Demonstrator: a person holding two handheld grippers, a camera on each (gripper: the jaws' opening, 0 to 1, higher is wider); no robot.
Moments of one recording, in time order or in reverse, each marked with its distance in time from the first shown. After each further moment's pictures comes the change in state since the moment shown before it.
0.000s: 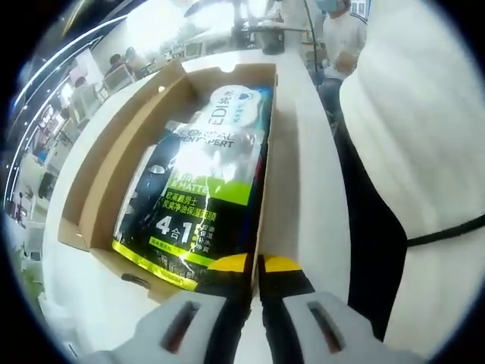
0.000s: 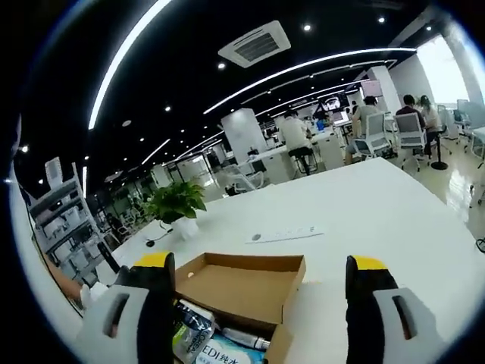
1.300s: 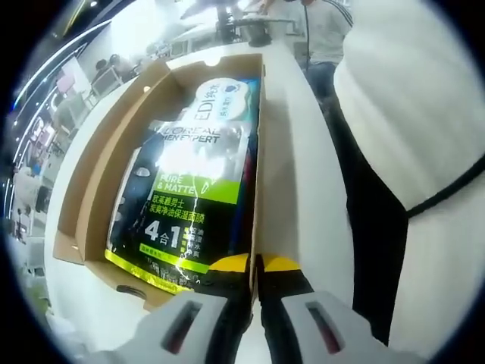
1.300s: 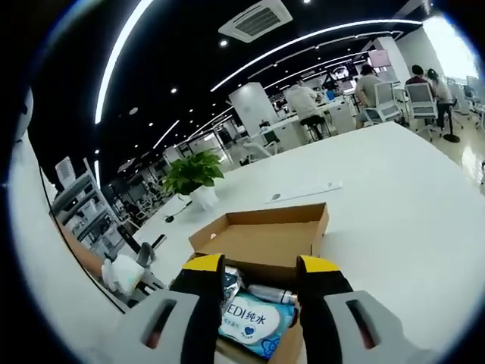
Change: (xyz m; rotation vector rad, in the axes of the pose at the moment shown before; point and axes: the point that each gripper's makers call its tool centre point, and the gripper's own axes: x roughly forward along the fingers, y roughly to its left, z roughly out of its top) left arm 0.009 -0.003 -0.002 0.067 0.042 -0.026; right arm -0.019 0.030 -0.081 0.095 0.206 0.130
